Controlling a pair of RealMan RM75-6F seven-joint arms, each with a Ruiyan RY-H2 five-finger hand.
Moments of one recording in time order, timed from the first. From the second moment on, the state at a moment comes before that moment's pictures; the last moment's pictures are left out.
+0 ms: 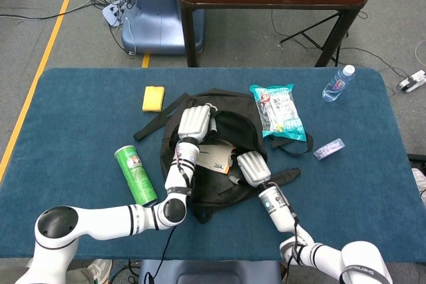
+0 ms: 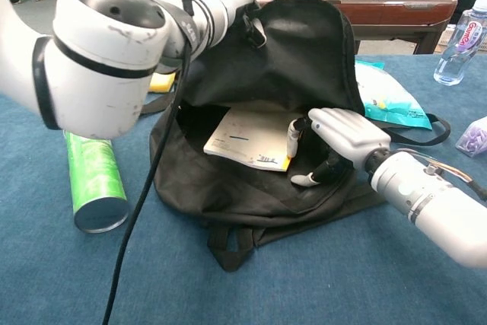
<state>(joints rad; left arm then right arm) -1.27 -1.86 -0.60 -1.29 0.35 1.09 0.68 0.65 -2.02 0.16 -0.82 -1.45 1.09 0.06</state>
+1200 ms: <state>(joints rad) -1.30 -1.85 -0.58 -1.24 0.31 1.09 0.71 0.77 -2.24 0.18 -0.45 -1.47 1.11 0.20</state>
